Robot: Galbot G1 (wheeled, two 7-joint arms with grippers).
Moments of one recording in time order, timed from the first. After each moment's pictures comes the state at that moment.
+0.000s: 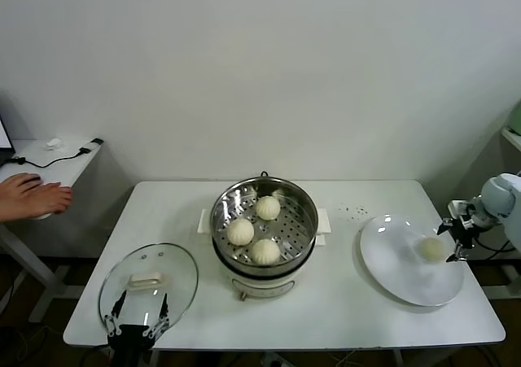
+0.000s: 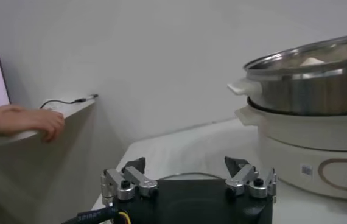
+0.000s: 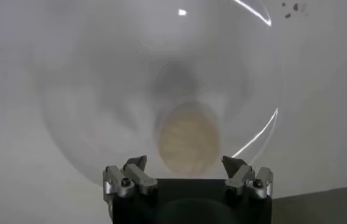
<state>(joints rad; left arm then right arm) 1.86 -1.58 -0.69 -2.09 0.15 -0.07 0.04 -0.09 0.67 -0.53 0.72 -0.26 0.13 -1.17</state>
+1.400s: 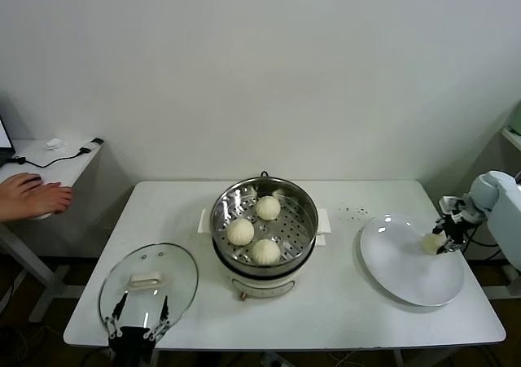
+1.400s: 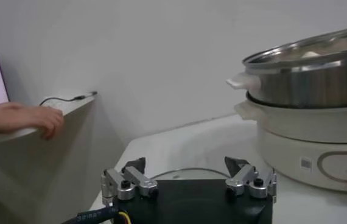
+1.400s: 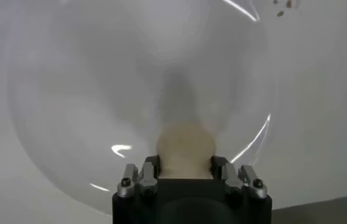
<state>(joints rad) 1.86 -1.58 -0.69 -2.08 0.16 -0.08 0.04 -0.04 0.76 -0.49 0.60 -0.29 0.15 -1.21</state>
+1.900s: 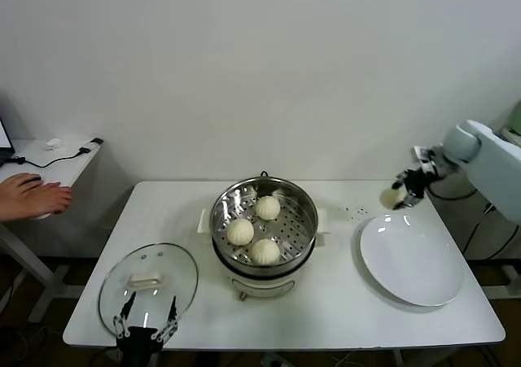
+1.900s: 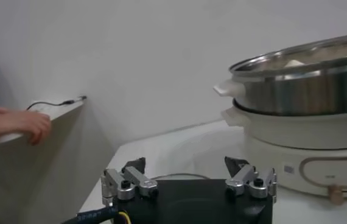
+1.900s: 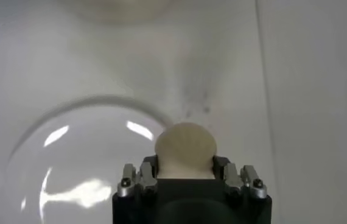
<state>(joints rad) 1.87 -1.57 -0.64 -2.09 0.16 -0.10 0.04 0.41 0.80 -1.05 0.88 0.26 -0.06 -1.20</state>
